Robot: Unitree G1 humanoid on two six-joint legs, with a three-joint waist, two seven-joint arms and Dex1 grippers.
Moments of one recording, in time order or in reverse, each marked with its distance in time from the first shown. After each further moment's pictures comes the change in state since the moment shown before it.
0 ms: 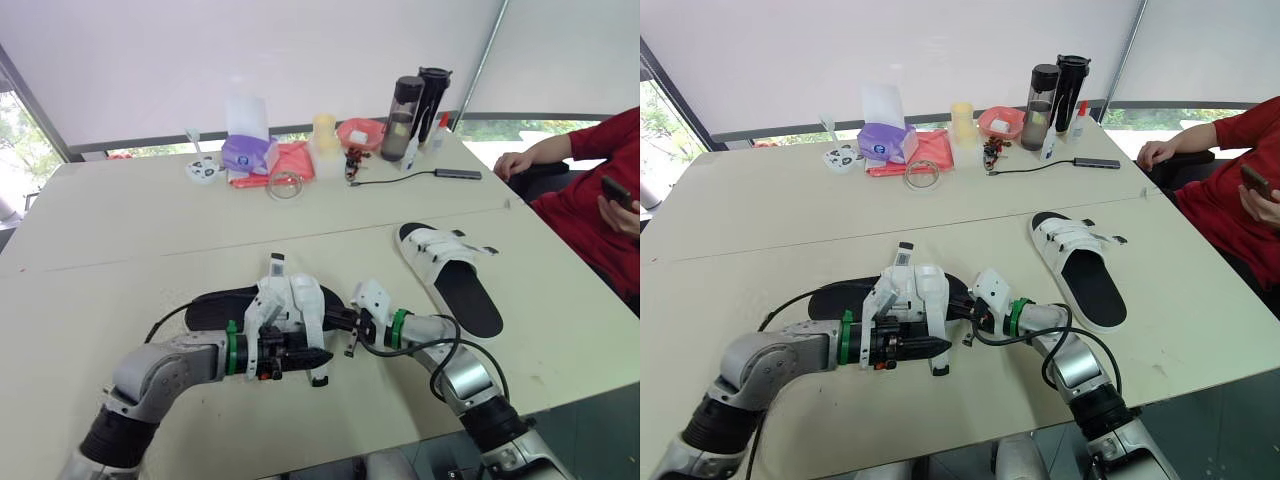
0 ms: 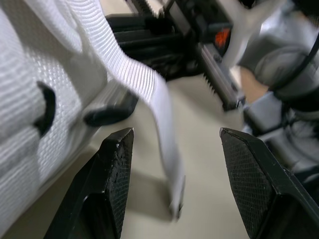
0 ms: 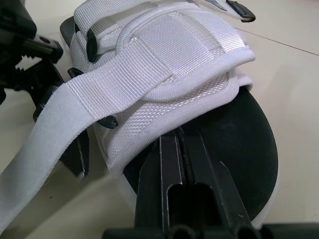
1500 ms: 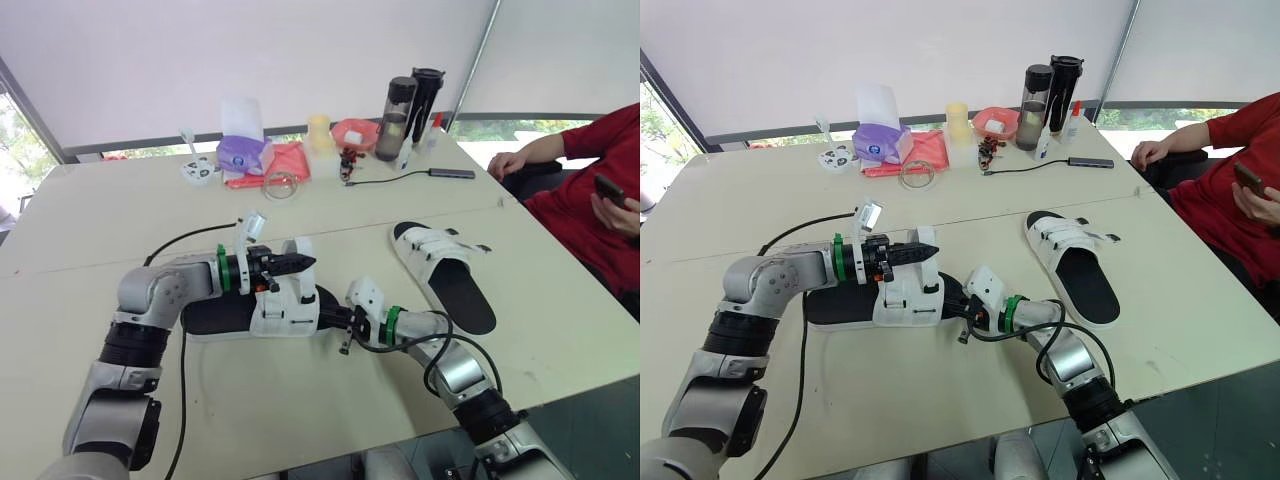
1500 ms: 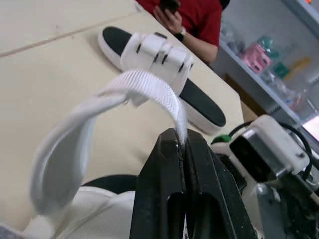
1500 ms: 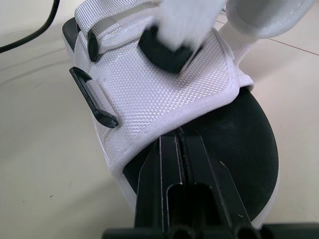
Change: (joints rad) left arm -0.431 0.031 0.051 0.413 0.092 -0.069 -0.194; right arm -0.041 0.019 0.017 0.048 0.000 -0.007 0.008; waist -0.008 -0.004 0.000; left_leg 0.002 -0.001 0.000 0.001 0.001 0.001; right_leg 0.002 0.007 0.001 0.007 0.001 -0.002
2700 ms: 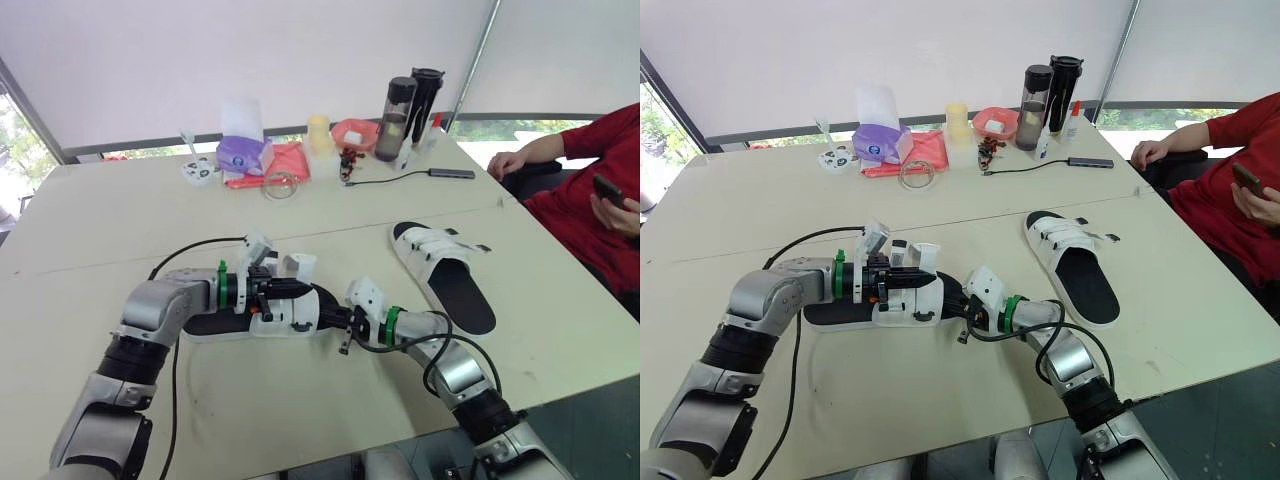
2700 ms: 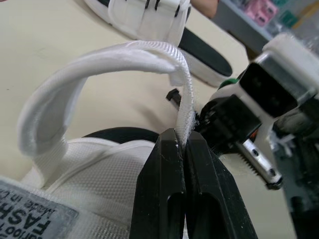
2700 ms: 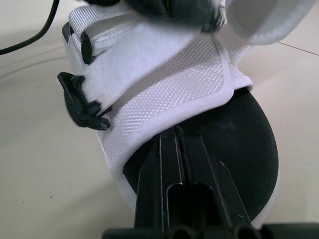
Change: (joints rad) left arm 0.089 0.033 -0.091 -0.070 0.209 -0.151 -0.145; right arm 0.001 0.001 0.000 0.001 0.000 0.000 -0.003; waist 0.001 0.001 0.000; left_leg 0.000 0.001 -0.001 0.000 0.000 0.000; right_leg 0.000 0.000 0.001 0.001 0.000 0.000
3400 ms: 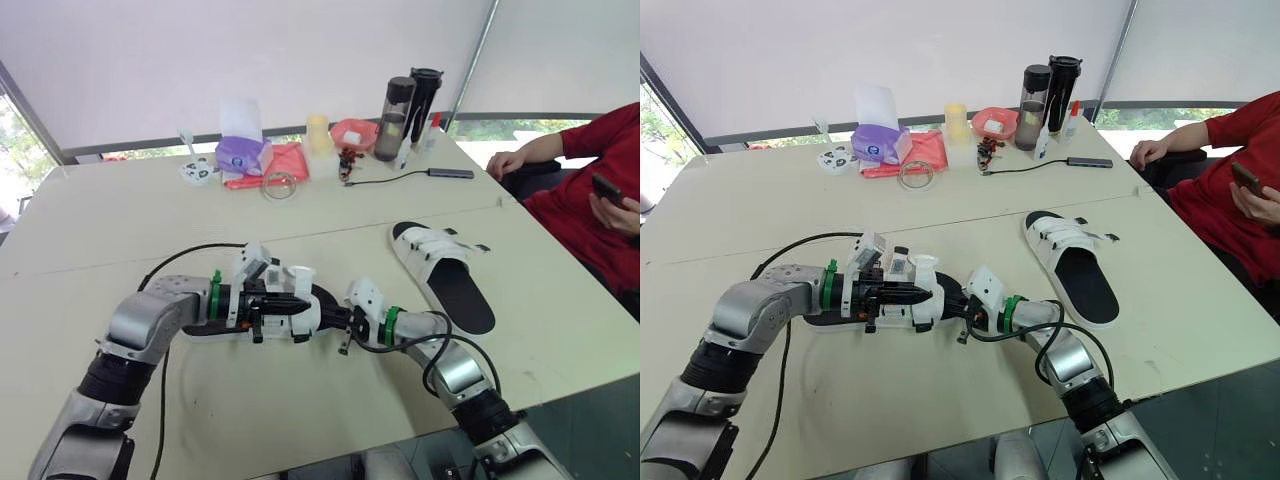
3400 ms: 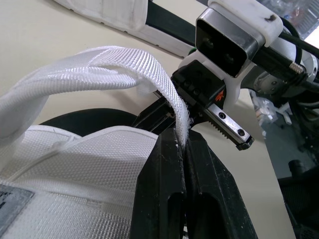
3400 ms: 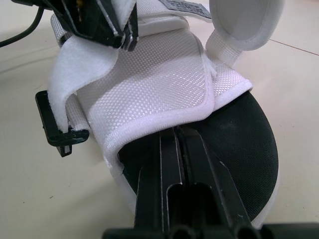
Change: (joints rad) left arm 0.093 0.069 -0.007 -0.157 0.008 -0.008 -0.079; right arm 0.000 0.003 0.002 0.002 0.000 -0.001 0.000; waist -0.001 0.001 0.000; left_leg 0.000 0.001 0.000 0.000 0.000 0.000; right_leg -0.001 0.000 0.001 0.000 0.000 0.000
